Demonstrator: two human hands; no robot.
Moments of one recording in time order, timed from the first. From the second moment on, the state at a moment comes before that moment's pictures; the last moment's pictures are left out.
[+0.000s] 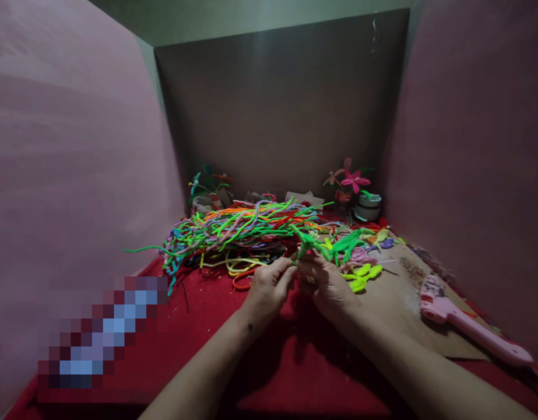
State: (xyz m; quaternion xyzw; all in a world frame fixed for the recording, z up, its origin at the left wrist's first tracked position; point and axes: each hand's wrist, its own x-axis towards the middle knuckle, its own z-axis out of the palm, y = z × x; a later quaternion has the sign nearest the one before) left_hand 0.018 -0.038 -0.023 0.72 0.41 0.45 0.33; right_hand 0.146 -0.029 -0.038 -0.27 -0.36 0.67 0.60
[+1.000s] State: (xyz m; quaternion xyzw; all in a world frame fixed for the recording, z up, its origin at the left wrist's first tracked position) left_hand 0.008 -0.039 -0.016 0.46 0.21 0.37 0.78; right_hand 0.159 -0.025 -0.040 -0.20 -0.51 0.65 0.52
